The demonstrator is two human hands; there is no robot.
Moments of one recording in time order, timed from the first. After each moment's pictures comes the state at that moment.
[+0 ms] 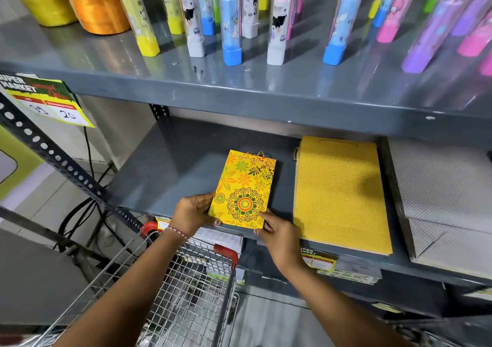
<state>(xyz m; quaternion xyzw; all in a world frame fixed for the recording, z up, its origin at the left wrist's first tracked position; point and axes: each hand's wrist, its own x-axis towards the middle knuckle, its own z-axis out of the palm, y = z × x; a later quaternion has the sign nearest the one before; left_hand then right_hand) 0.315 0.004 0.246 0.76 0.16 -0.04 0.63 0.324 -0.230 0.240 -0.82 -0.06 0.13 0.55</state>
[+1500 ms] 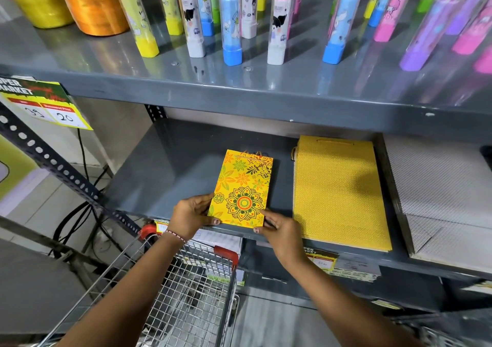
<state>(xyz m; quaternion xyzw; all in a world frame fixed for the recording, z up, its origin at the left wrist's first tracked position) 0.314 0.009 0.240 0.75 0.15 -0.04 0.65 0.333 -0.232 0.234 -0.81 -0.06 0.12 0.58</state>
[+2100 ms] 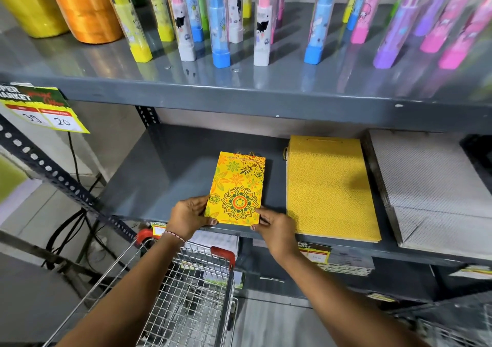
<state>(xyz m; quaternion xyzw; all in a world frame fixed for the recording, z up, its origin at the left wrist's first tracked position) 0.311 -0.004 0.252 0.74 0.16 -0.04 0.65 0.332 -0.229 0.237 -0.82 -0.06 0.11 0.55</state>
